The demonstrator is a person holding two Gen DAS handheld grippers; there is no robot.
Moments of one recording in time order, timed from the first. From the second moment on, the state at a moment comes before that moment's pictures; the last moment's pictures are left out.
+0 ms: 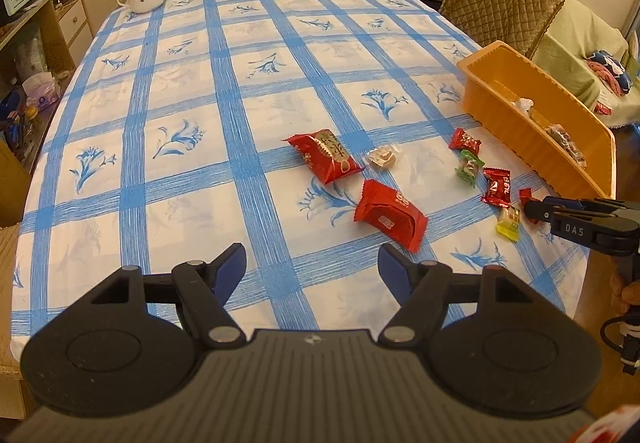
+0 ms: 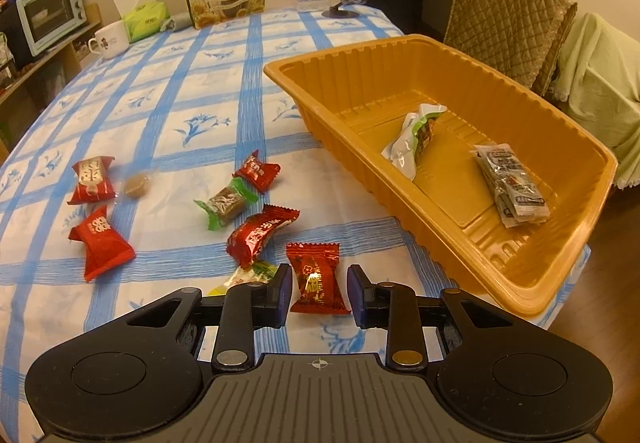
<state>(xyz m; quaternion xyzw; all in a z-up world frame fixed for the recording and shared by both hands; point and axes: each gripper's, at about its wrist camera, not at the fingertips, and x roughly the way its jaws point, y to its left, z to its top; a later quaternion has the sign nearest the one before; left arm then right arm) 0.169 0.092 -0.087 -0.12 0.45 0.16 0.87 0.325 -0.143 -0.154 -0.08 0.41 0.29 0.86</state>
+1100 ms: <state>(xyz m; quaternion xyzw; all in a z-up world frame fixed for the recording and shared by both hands) 0.249 0.045 -0.134 -0.15 0.46 0.13 0.87 0.325 -0.189 -0.090 -0.02 0.38 0.34 0.86</state>
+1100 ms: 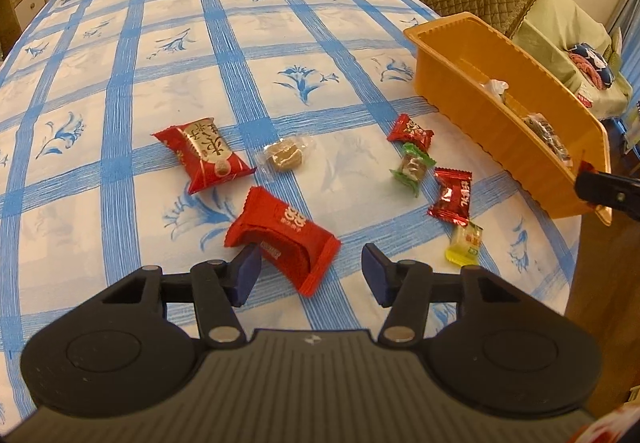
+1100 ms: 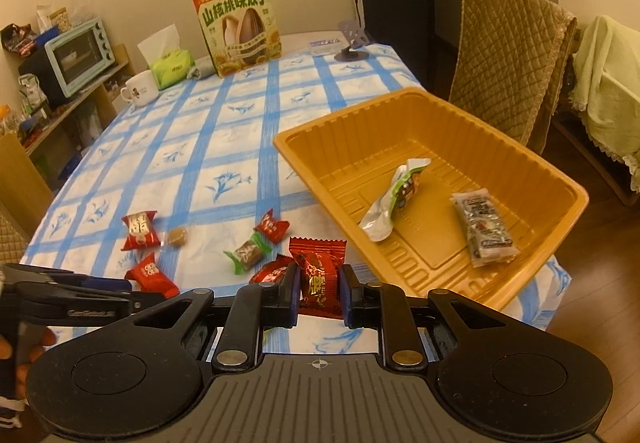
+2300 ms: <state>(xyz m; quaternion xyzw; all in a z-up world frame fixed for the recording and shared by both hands) 0.228 0.042 -0.088 -0.10 0.43 0.12 0.89 0.325 -0.199 -0.081 -0.01 0.39 0.35 0.85</state>
